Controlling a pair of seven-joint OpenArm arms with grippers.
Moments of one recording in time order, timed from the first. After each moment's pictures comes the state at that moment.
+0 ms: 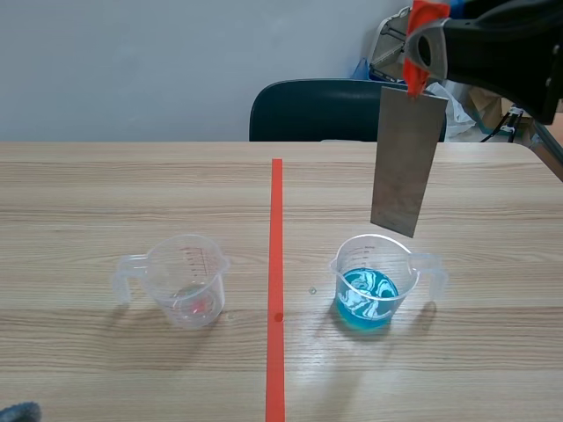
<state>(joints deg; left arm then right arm) 58.6 -49.7 -3.2 99.7 -7.6 -23.0 -60.1 -11.5 47.2 9.9 122.9 48.1 45.3 -20.6</state>
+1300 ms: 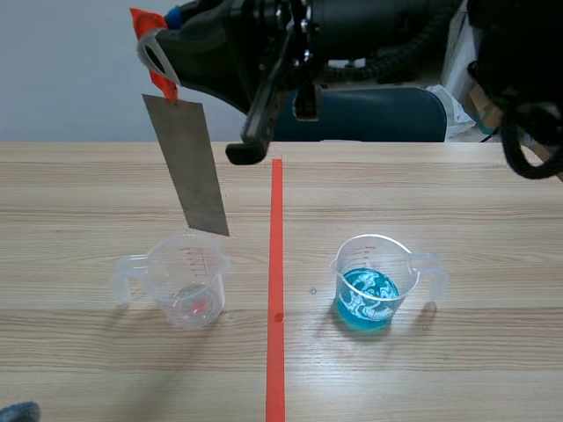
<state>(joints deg) 58.6 -49.7 -3.2 99.7 -7.6 -23.0 -60.2 20.1 26.4 -31.6 112.3 35.3 39.7 -21.8</state>
